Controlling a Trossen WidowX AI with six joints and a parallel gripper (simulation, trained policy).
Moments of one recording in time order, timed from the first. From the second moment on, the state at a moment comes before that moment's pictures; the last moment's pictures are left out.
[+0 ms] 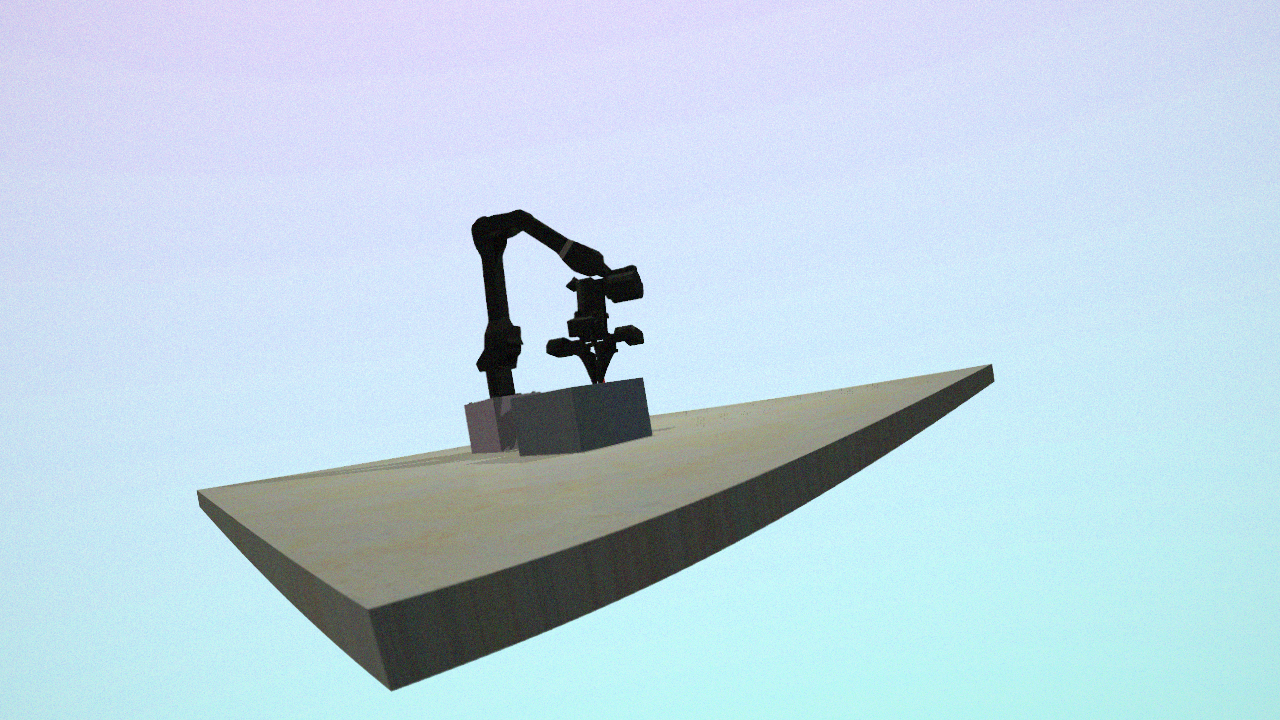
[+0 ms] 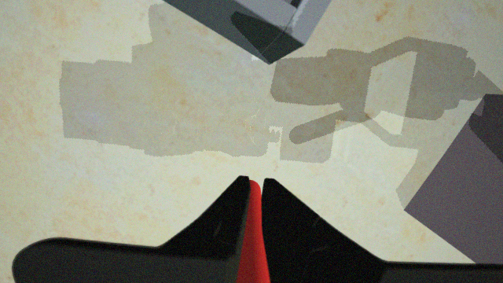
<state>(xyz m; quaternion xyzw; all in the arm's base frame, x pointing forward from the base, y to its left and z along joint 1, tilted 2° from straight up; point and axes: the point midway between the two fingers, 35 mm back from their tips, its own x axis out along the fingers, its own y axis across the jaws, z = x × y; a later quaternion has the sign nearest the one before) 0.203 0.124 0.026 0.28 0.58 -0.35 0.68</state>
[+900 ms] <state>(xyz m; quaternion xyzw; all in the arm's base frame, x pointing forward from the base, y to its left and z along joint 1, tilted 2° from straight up) 0.295 0.053 0.081 0.32 0.53 -0.37 0.69</state>
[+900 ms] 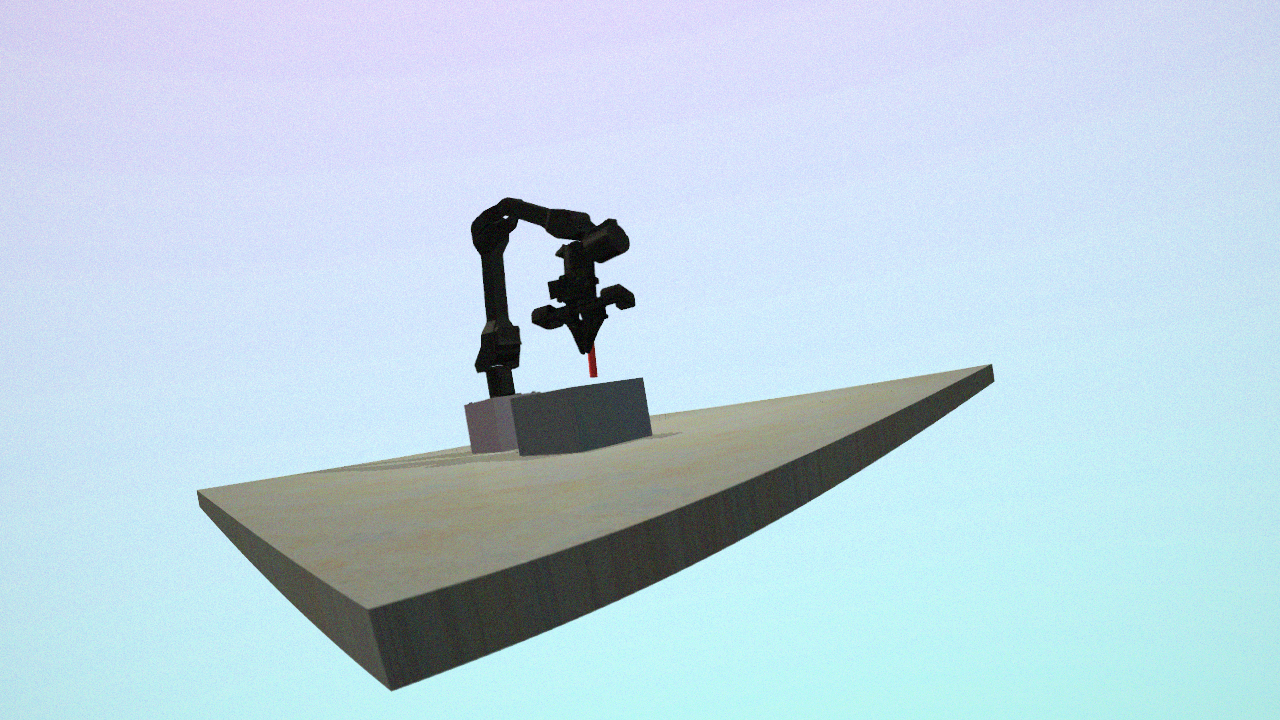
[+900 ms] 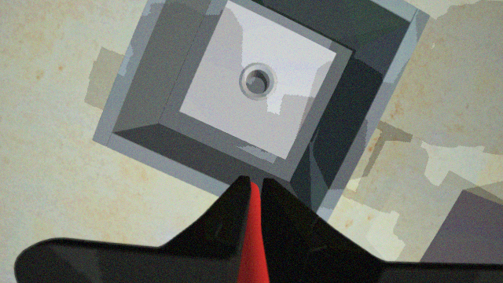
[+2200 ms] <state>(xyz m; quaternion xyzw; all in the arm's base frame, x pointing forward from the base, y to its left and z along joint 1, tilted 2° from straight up) 0.360 -0.036 0.009 0.34 0.56 -0.40 0.64</state>
